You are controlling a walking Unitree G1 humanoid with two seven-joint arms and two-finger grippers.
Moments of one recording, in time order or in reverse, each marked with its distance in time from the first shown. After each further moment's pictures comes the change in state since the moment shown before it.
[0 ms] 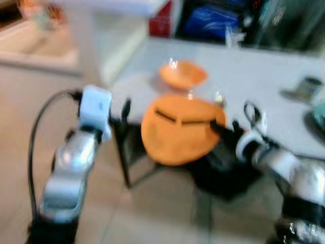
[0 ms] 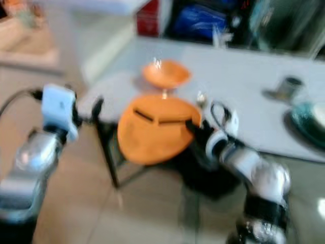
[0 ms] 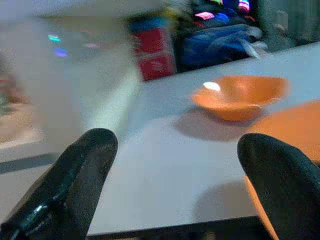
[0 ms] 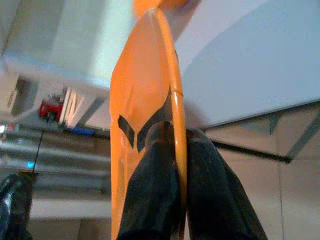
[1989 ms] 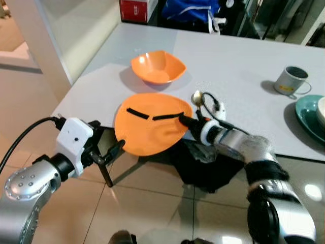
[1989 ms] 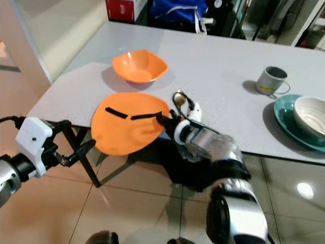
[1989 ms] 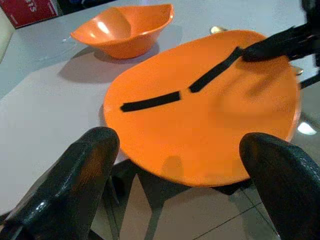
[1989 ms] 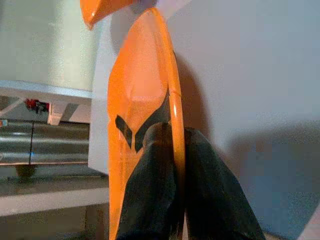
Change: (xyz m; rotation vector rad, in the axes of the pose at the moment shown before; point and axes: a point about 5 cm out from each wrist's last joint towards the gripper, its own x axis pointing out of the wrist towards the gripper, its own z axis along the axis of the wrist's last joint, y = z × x) left arm -0.069 0.031 -0.018 0.025 0.177 -0.353; right arm 0.094 0.021 -0.032 0.020 0.155 0.072
